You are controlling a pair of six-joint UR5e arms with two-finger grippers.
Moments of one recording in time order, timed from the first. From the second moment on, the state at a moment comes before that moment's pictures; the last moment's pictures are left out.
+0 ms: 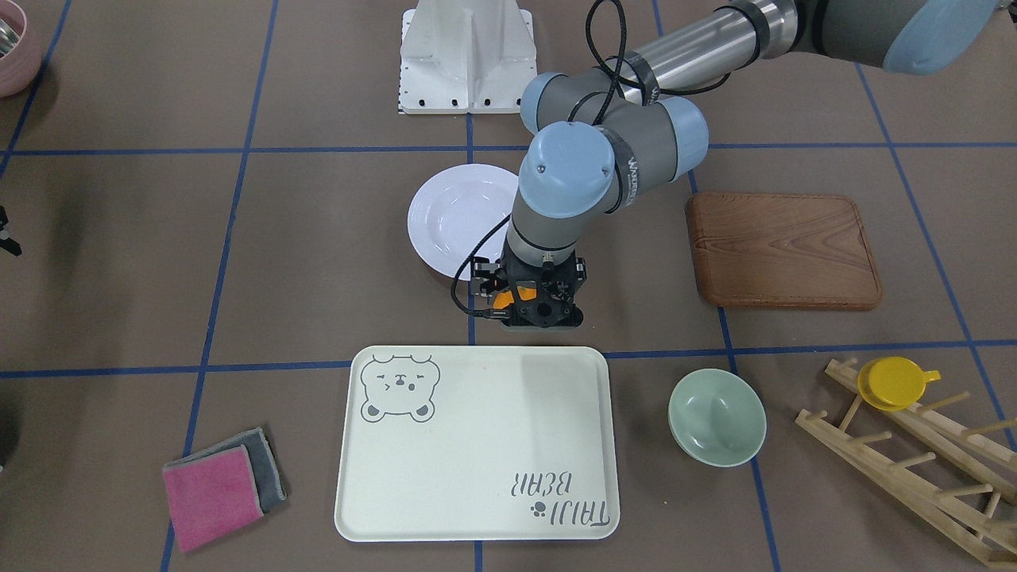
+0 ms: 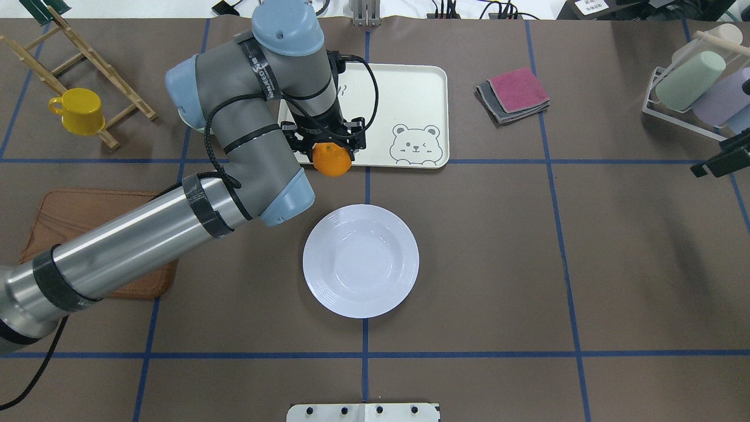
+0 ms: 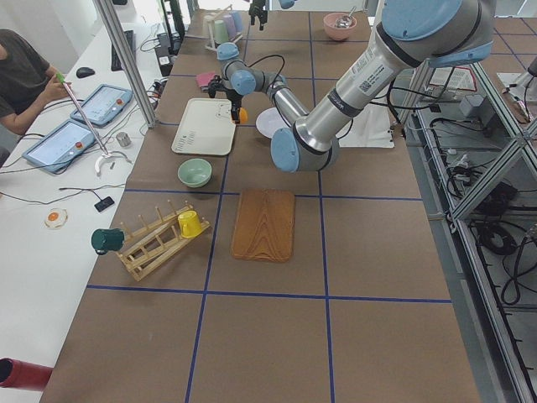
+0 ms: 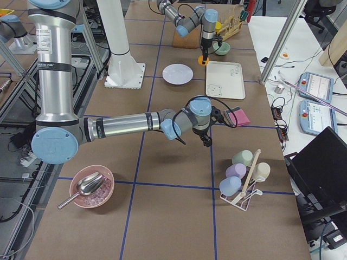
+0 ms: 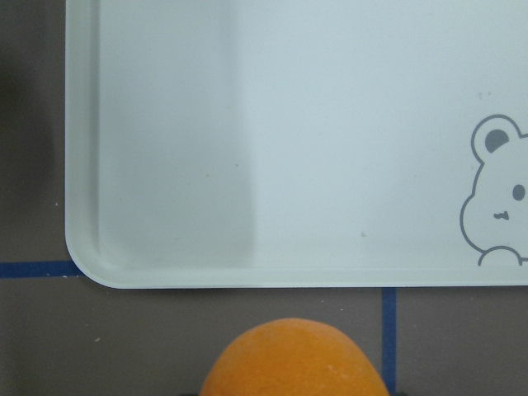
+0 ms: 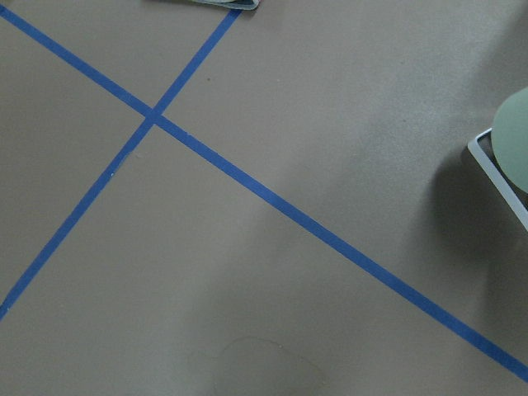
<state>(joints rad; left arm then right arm) -0.69 -2.49 -1.36 -1.62 -2.11 -1.11 1.26 -1.58 1.71 -1.16 2.40 0.00</state>
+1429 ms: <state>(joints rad) -0.42 -2.40 -1.50 -1.63 -1.90 -1.25 1.20 -1.56 1.69 -1.15 2.36 0.01</state>
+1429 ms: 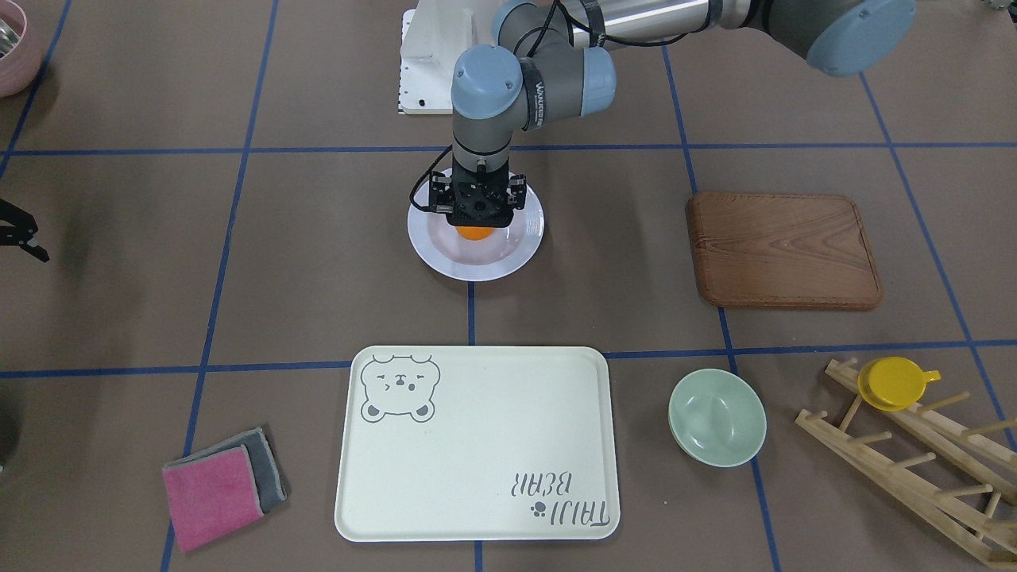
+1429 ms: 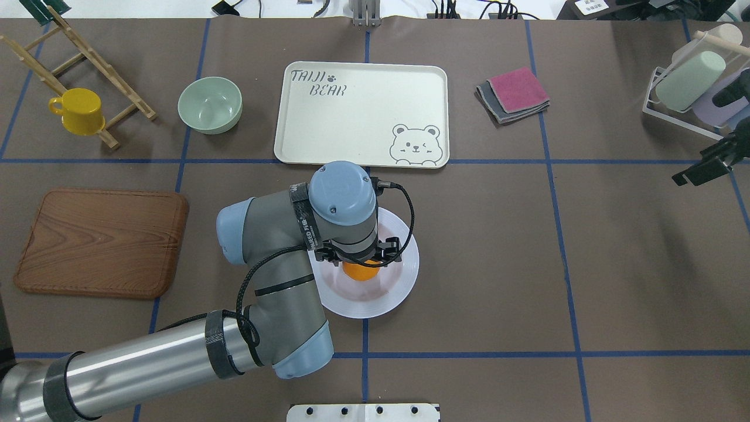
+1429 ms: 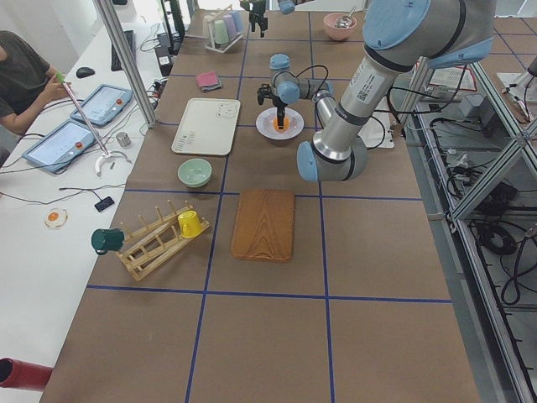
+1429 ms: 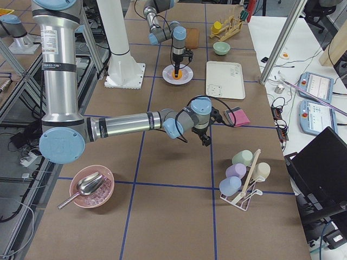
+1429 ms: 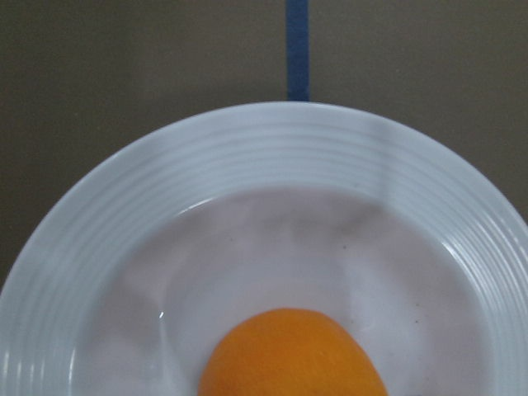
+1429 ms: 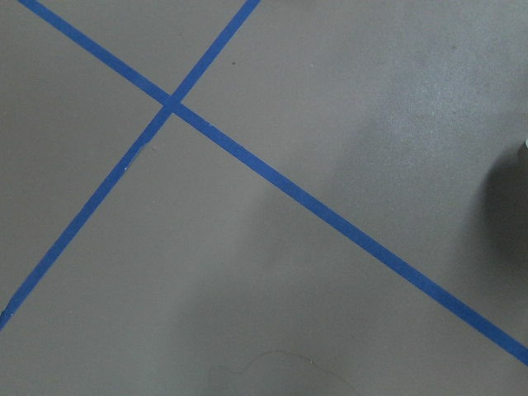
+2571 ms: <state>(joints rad) -0.91 -1.82 -1.95 -1.63 -2.13 -0.52 0.75 -1.36 1.72 -0.78 2.00 1.22</state>
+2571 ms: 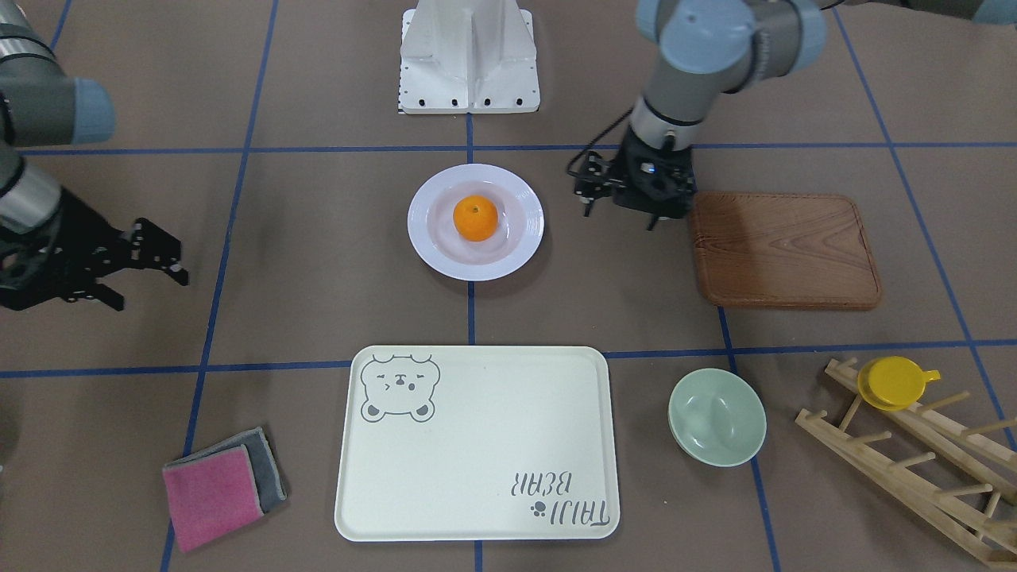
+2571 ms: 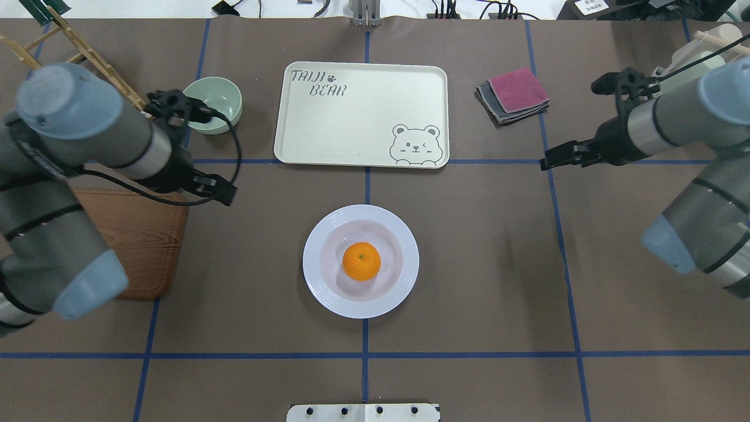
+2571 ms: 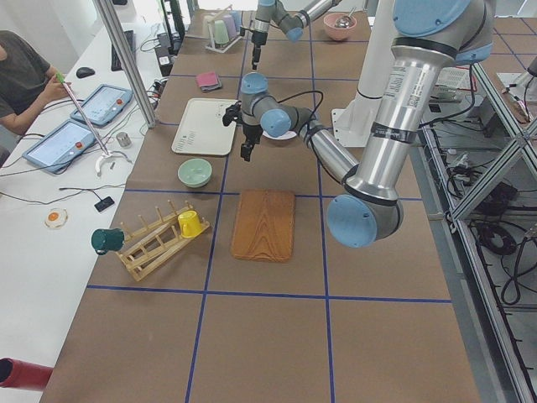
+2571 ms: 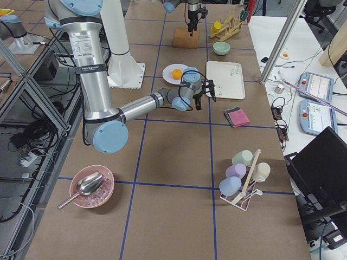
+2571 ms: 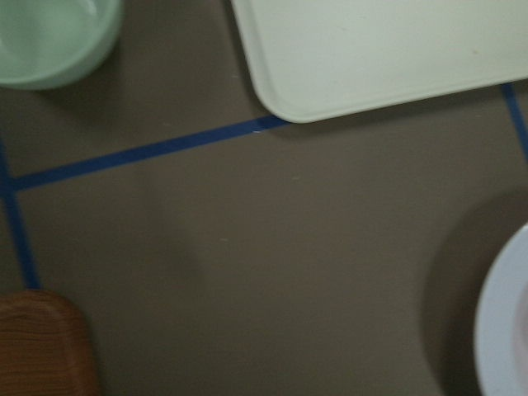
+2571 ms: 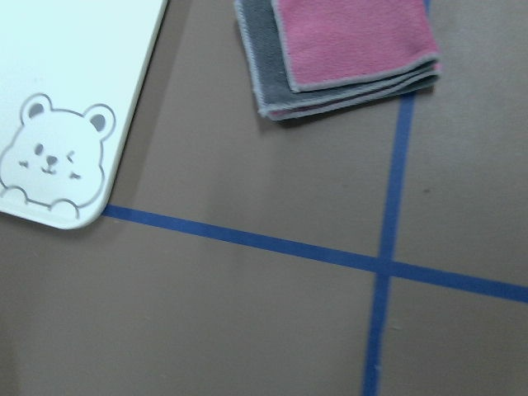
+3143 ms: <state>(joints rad) -1.18 -1.75 -1.84 -1.62 -2.24 -0.10 0.32 -1.31 1.77 -0.57 1.46 1.72</state>
